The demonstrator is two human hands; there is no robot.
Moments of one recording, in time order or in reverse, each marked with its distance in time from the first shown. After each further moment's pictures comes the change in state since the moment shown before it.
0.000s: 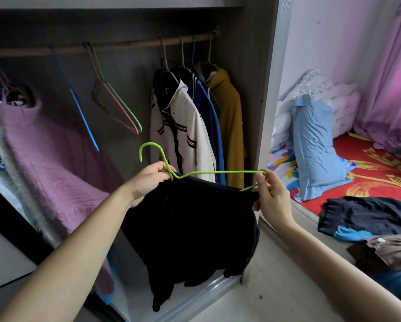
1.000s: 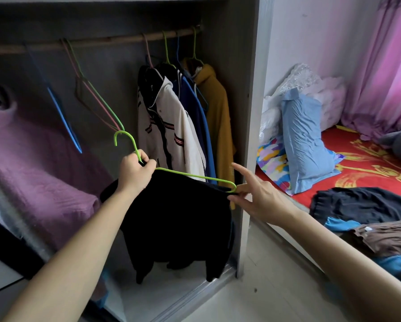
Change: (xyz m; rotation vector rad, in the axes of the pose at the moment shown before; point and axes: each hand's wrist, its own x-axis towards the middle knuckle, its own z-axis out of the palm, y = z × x) left_hand 0.033 -0.006 0.010 0.393 0.606 0.332; right_hand 0.007 -0.023 -0.033 -0.468 -0.559 -0.419
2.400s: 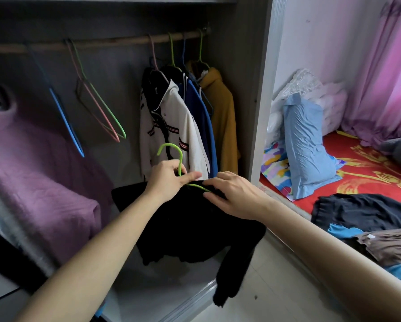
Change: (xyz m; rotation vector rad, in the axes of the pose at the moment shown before) left_hand -0.011 0.034 0.028 0.030 -0.316 0.043; right_hand 0.068 -0.051 0.012 -0.229 -0.170 -0.099
